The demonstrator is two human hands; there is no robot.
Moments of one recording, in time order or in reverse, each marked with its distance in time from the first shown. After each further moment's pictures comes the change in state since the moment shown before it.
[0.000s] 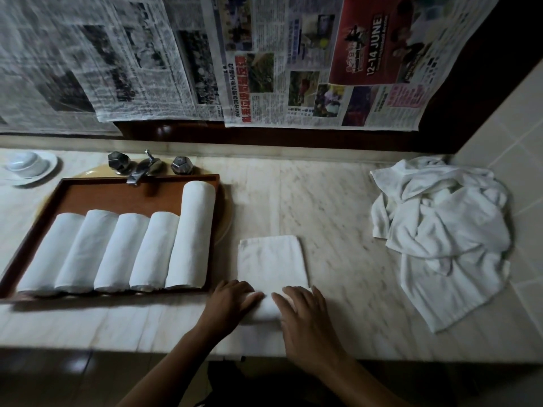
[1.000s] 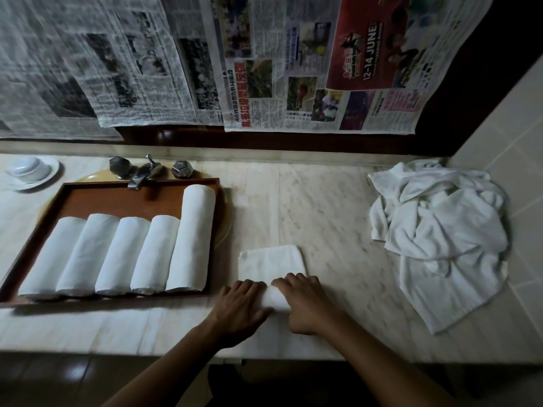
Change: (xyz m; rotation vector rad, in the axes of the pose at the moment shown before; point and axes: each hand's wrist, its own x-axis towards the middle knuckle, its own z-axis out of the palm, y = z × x) left_hand -0.006 0.028 -0.011 0.309 -0.139 0.140; right_hand 0.061 0.024 -0.020 -0.032 -0.474 0.024
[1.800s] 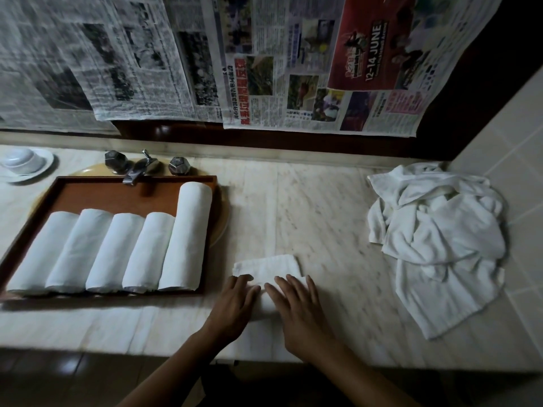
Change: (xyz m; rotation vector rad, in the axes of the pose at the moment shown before) left_hand 0.009 0.013 0.007 -0.461 0.151 -0.271; right_hand -0.027 -0.007 0.037 -0.082 0.256 -0.040
